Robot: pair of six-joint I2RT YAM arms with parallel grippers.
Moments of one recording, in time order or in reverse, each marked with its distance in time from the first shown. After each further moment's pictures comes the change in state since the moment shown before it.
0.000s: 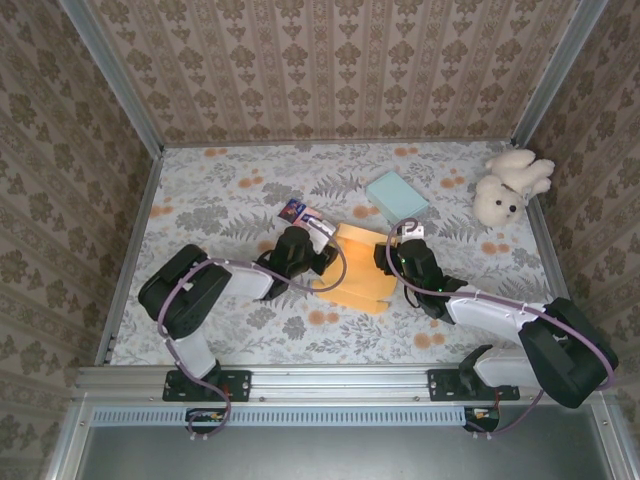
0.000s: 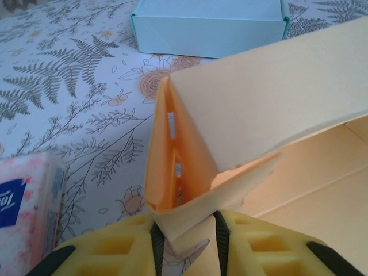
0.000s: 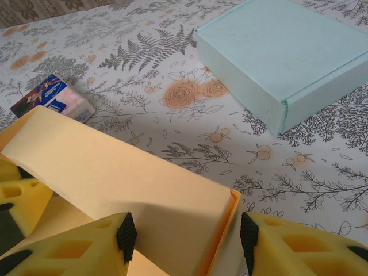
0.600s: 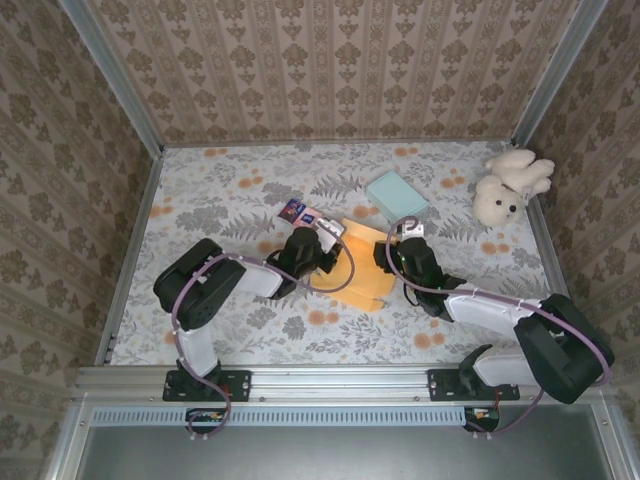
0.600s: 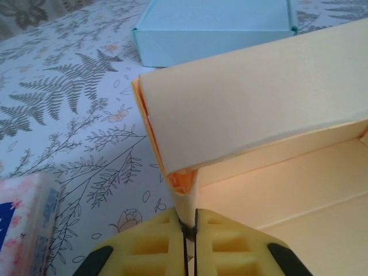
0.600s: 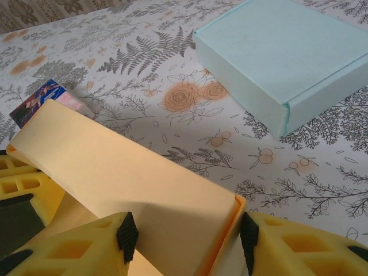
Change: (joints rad) left arm -0.059 0.071 0.034 0.076 -0.115 -0.002; right arm -0.011 0.035 0.008 0.032 -0.016 0.016
